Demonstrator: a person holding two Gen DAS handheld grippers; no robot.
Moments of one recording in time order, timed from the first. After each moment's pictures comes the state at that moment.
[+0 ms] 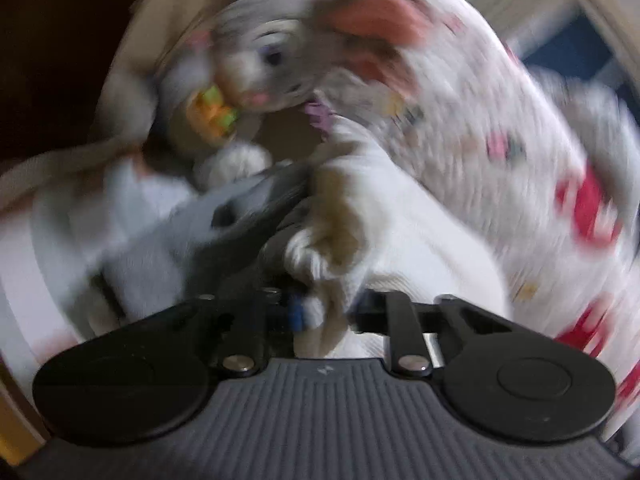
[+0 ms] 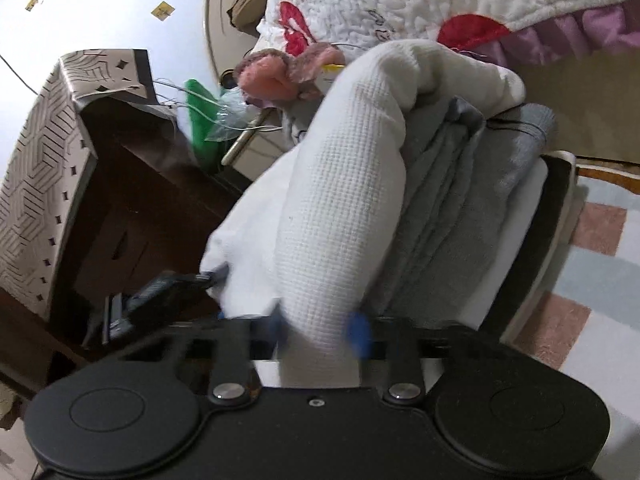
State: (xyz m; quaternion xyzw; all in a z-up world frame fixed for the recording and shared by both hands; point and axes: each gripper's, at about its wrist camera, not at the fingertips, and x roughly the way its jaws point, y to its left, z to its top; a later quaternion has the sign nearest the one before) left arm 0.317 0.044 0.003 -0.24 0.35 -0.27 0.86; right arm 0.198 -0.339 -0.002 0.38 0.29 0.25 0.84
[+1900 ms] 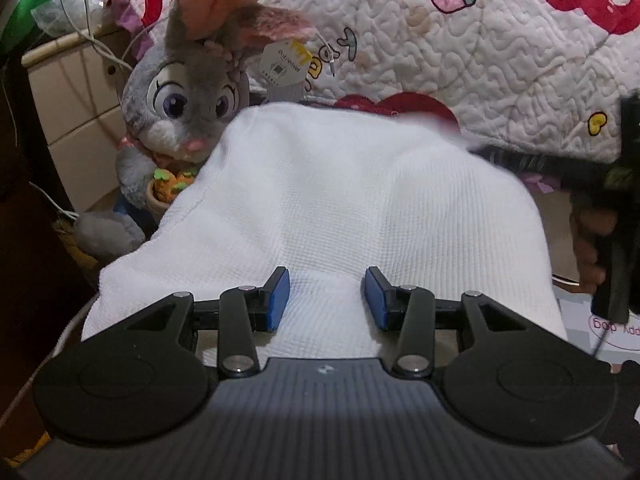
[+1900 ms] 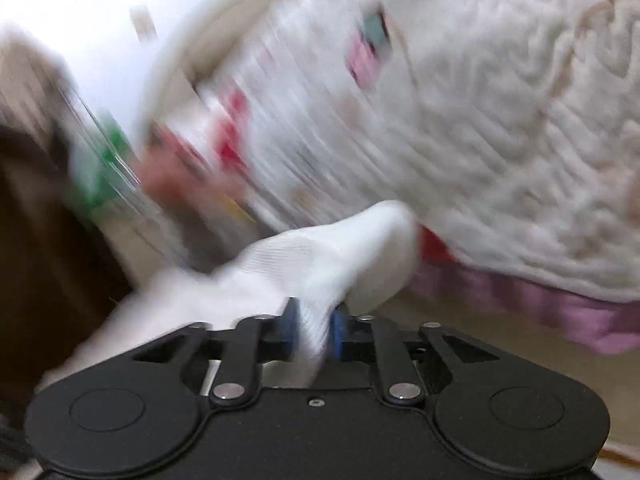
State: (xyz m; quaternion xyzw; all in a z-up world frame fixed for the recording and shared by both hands) left arm 0.297 -0.083 0.033 0.07 0.34 -0.23 0.91; right arm 0.302 -0.379 0.026 0.14 0.23 -0.01 0.96
